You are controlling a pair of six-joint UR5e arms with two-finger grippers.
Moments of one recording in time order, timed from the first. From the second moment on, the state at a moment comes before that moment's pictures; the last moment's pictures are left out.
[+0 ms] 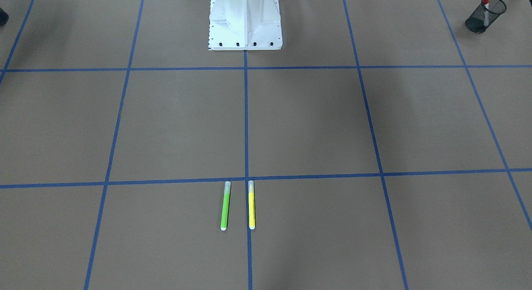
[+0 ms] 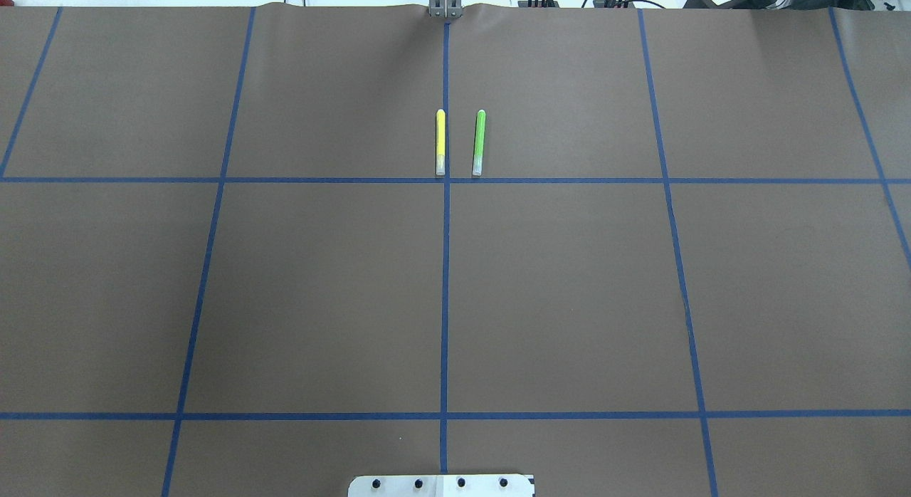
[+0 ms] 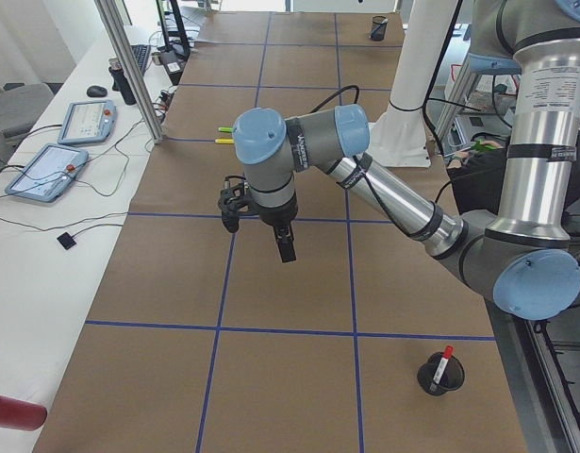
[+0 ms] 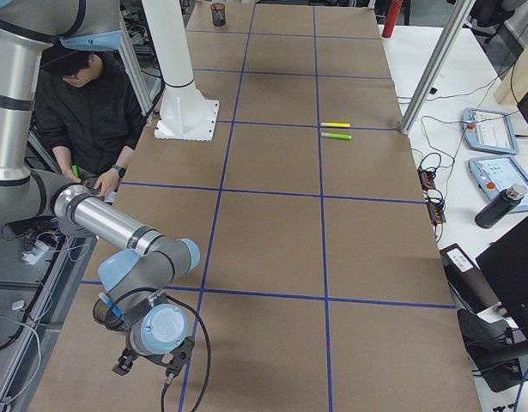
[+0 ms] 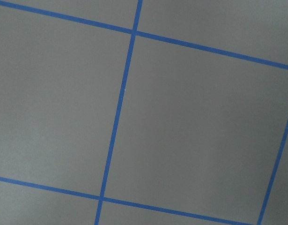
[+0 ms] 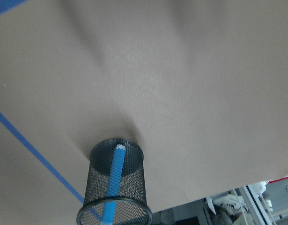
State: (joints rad) left arm -1.69 -1.63 -2.08 -0.78 -2.38 0.06; right arm 1.92 -1.93 1.64 -2.03 2.05 -0.38
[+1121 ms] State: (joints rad) left arm -1.67 -1.59 -1.75 -1.42 -2.37 -0.01; right arm 1.83 -1.77 1.65 -1.58 2.35 -0.06
